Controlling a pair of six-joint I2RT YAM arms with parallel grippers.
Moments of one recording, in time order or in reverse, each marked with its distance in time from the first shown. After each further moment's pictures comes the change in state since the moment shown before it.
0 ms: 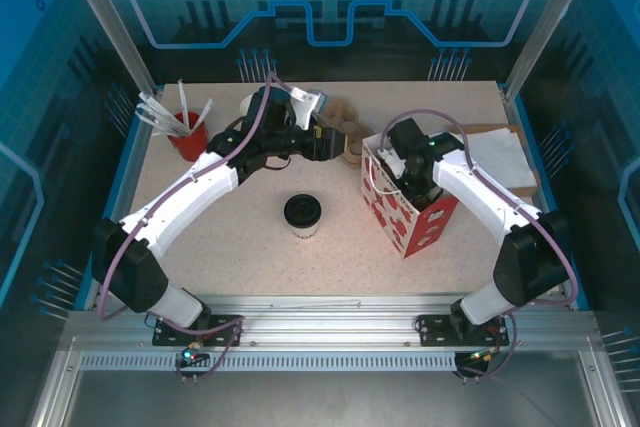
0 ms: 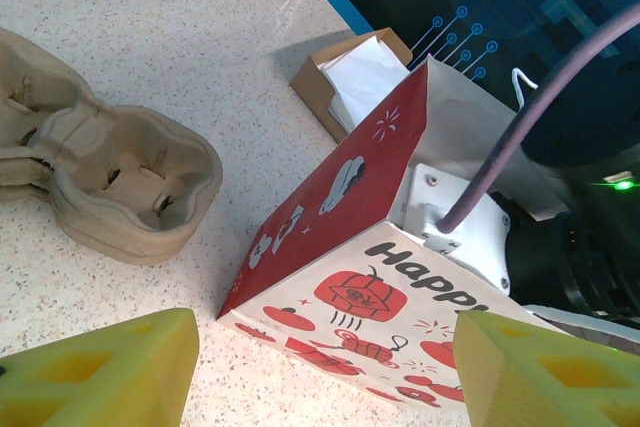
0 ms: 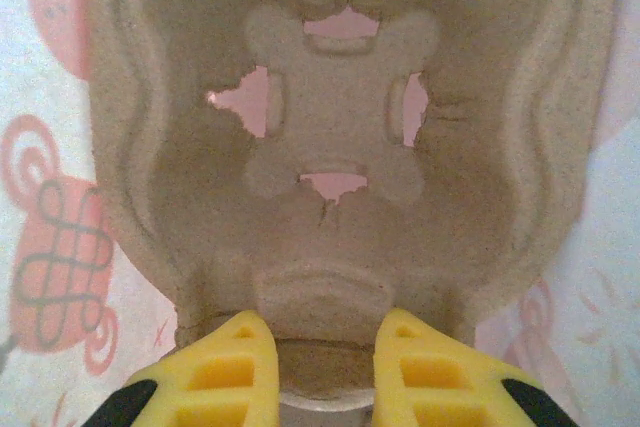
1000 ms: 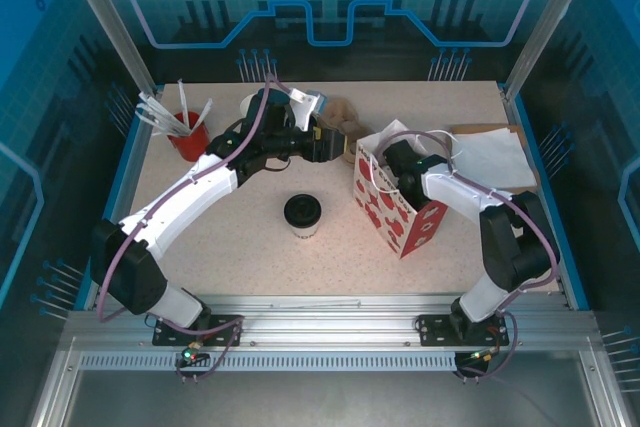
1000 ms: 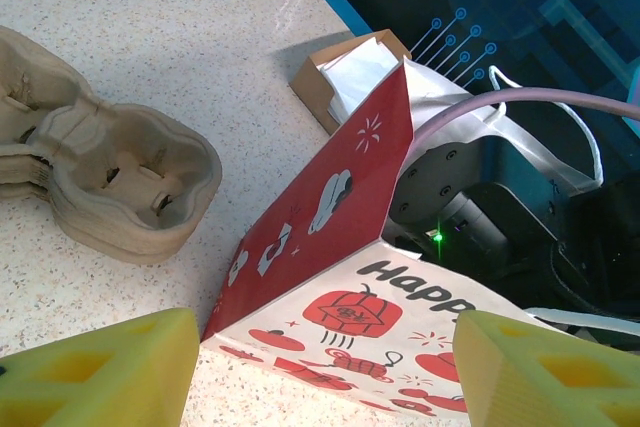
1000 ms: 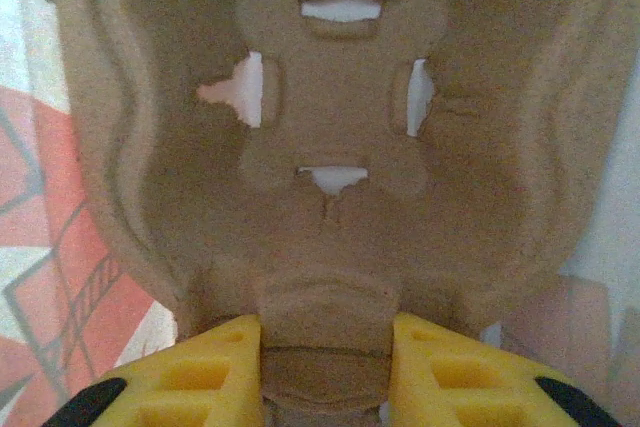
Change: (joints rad) left arm 0.000 -0.008 -0.023 0.022 0.000 -0.003; right arm -0.018 0.098 -0.224 0.320 -0.099 -0.080
